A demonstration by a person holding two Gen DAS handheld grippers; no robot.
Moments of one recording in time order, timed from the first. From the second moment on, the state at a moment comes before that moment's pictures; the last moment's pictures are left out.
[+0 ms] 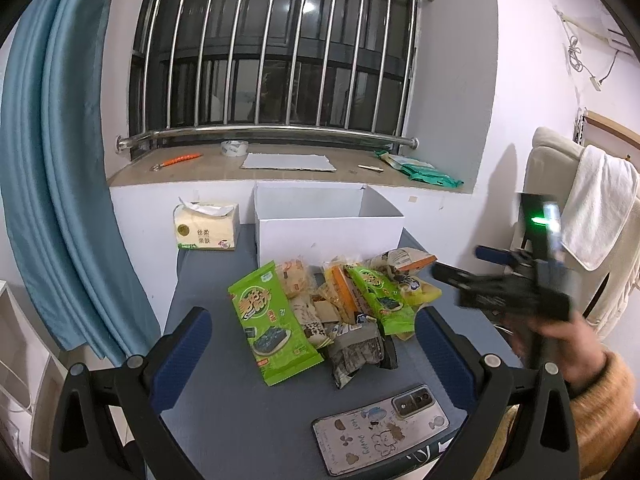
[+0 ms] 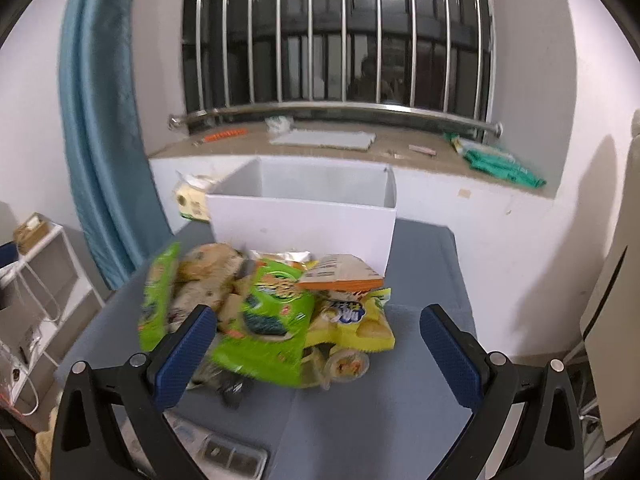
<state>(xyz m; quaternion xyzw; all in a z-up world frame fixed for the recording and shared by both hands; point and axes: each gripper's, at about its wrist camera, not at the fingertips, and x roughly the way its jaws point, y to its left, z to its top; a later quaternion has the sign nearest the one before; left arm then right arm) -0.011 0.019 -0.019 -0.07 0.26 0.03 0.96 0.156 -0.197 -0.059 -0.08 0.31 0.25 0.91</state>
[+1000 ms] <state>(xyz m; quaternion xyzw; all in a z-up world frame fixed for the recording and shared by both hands) 0.031 0.062 -0.080 -0.16 0.32 0.05 0.93 0.211 -0.209 -0.073 -0.03 0.30 0.25 0.92</state>
